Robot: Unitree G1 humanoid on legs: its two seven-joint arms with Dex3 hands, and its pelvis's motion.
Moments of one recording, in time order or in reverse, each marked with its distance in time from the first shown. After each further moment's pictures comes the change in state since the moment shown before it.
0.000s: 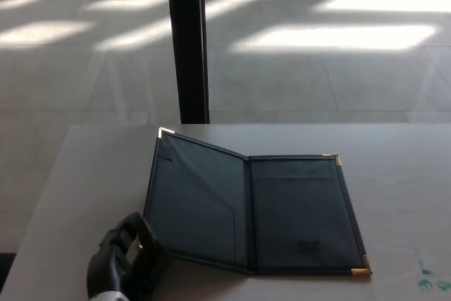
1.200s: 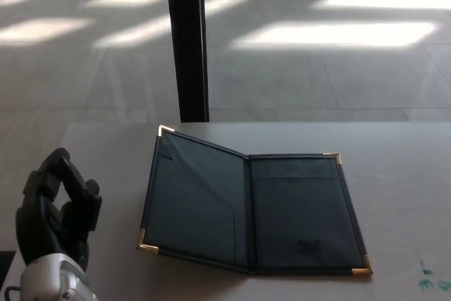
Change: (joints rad) left_arm -0.091 -0.005 0.207 -0.111 0.189 -0.084 -0.072; right_arm 0.035 0.000 -0.005 0.003 -0.004 -0.001 0.004
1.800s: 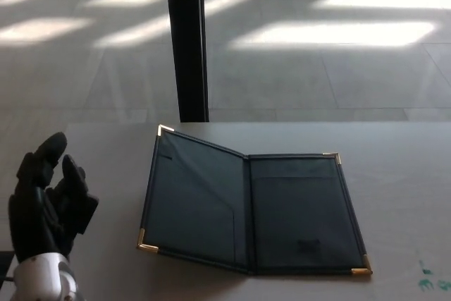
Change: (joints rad) left_arm -0.005 0.119 -0.053 0.150 0.217 -0.246 -0.065; right_arm 0.018 0.000 -0.011 -0.013 -0.004 0.000 0.000
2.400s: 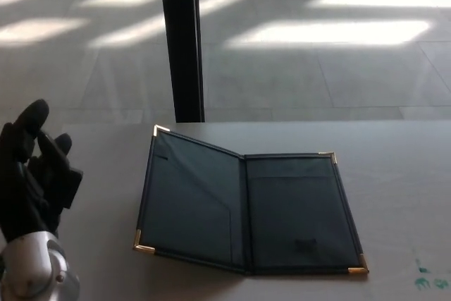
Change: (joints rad) left_arm -0.070 0.021 0.030 0.092 0.003 -0.161 -0.009; right_arm -0.014 -0.005 0.009 0.036 -0.057 -0.033 0.000
